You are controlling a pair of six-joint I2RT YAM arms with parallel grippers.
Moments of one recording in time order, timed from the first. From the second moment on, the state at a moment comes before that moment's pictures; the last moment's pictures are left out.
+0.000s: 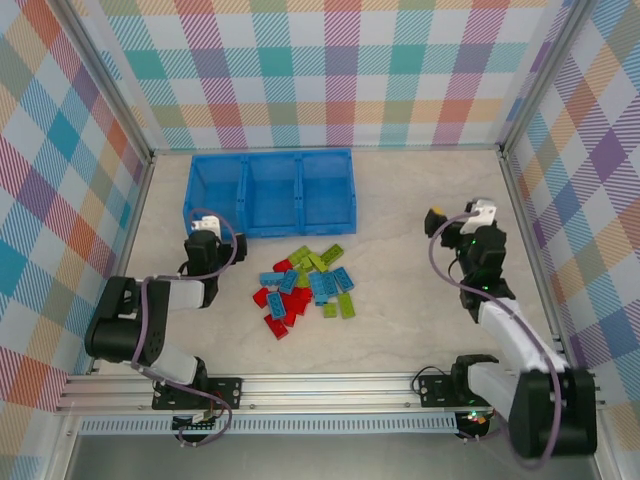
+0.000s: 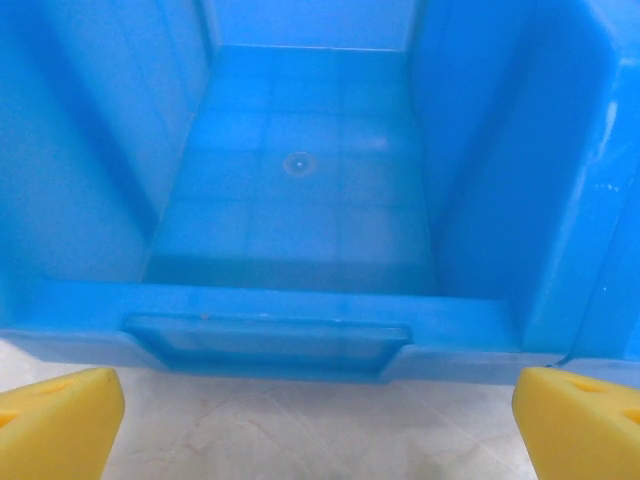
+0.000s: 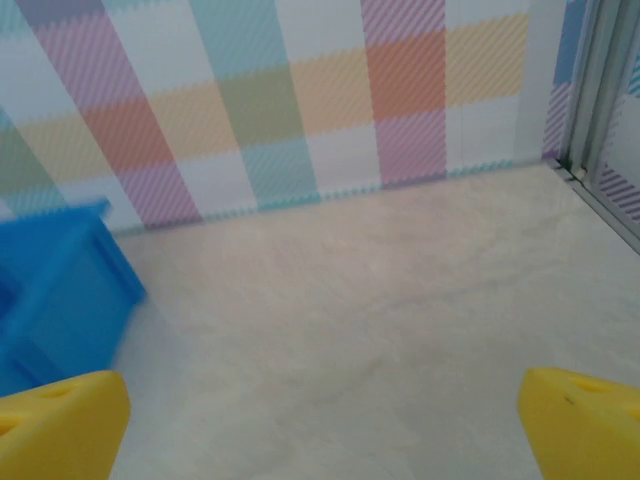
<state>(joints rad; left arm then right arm) -0.10 1.49 0.45 0.54 -0.18 -0.11 0.05 0.96 0.48 0.30 -0.01 0.24</state>
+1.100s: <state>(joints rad) -0.96 1.20 0.80 -0.92 -0.32 -1.15 0.85 1.18 0.93 -0.80 -0.19 0.66</state>
